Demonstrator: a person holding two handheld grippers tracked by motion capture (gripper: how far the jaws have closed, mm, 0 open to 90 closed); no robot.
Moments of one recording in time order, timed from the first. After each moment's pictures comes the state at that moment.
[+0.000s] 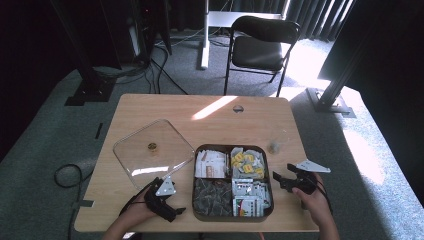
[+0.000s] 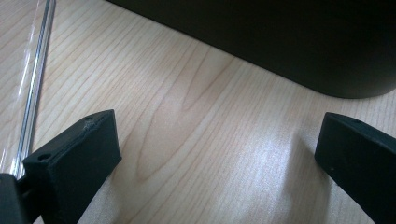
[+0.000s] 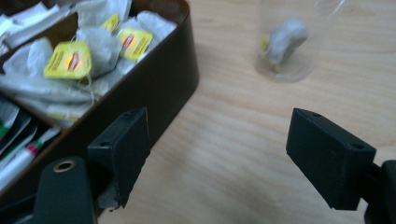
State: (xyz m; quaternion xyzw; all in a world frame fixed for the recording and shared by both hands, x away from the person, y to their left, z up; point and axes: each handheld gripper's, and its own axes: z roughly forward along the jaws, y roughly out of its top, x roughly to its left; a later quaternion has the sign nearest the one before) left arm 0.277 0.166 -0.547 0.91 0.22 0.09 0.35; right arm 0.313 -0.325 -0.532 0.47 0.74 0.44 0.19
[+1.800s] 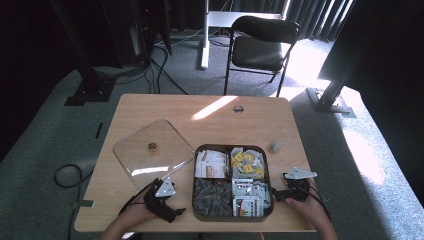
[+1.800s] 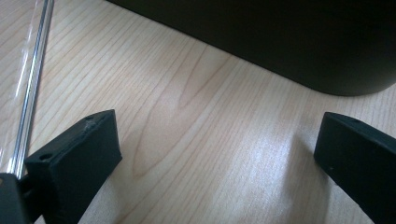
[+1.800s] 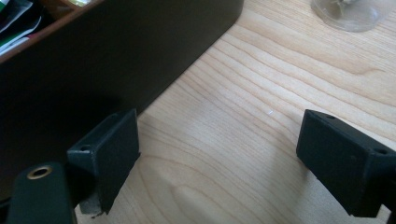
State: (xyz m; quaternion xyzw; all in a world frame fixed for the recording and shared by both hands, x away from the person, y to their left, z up) left arm 0.274 0.167 -0.547 0.90 0.22 0.10 0.35; right arm 0.302 -0.311 -0.551 0.41 0.82 0.35 0.17
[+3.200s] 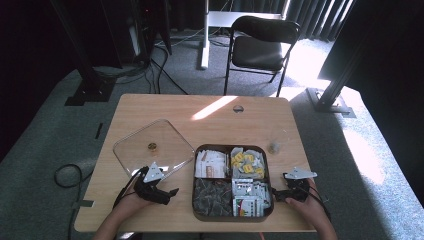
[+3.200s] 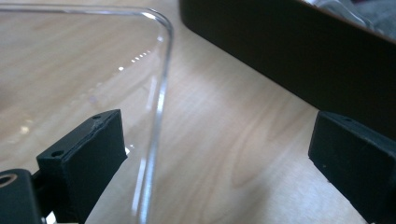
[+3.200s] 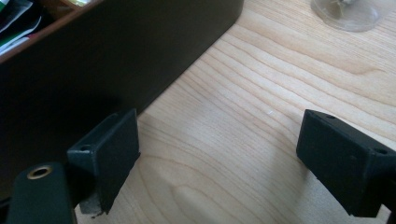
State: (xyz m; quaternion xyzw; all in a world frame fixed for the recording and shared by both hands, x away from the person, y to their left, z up) left arm 0.297 0.193 -0.519 0.85 0.32 0.16 0.38; right arm 0.302 -0.311 -0.551 0.41 0.82 0.35 0.17
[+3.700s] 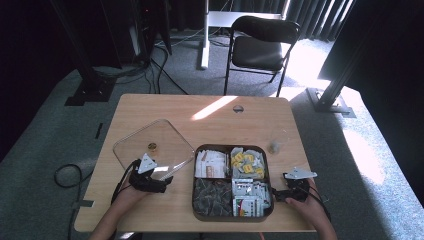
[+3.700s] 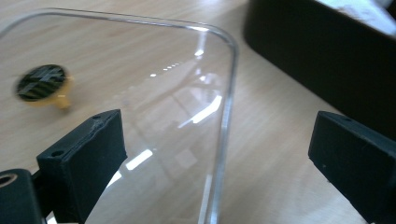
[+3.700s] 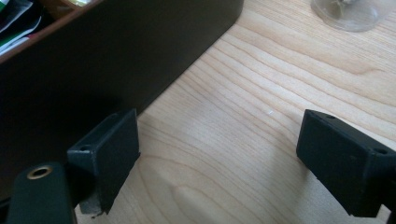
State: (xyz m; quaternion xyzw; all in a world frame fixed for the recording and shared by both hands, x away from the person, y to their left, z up) left arm 0.317 0.210 -0.517 0.82 0.38 0.20 0.38; right arm 0.302 -0.311 -0.551 0.41 0.82 0.35 0.17
